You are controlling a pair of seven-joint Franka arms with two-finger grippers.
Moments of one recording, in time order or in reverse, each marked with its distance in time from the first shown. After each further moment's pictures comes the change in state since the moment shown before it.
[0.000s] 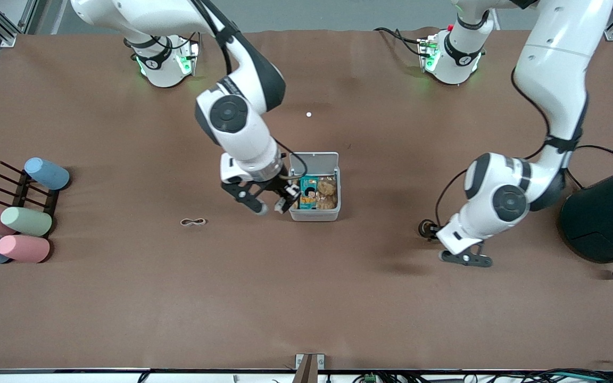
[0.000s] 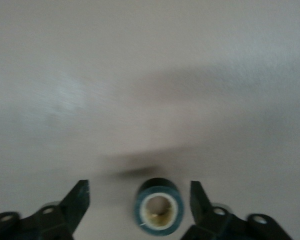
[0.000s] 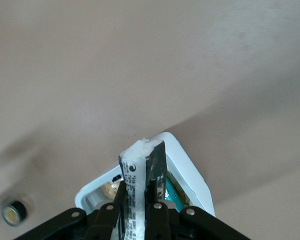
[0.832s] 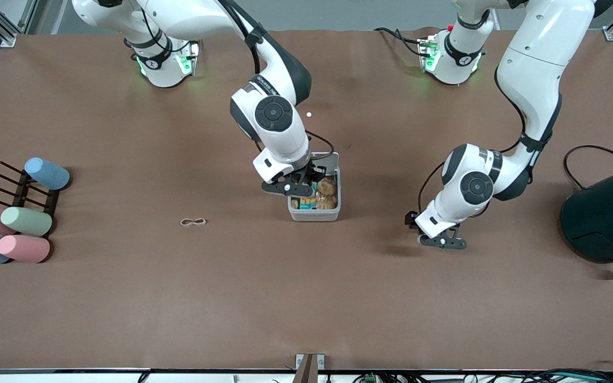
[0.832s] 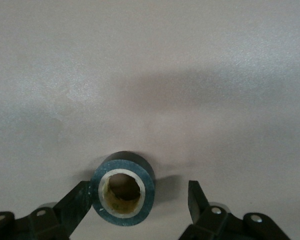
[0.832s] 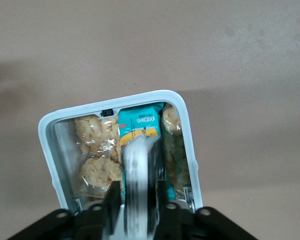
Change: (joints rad) left arm -0.019 -0.031 0.000 -0.148 0.025 0.123 -0.065; right arm 0.074 0.042 -0.003 0.016 0.004 -0.079 -0.242
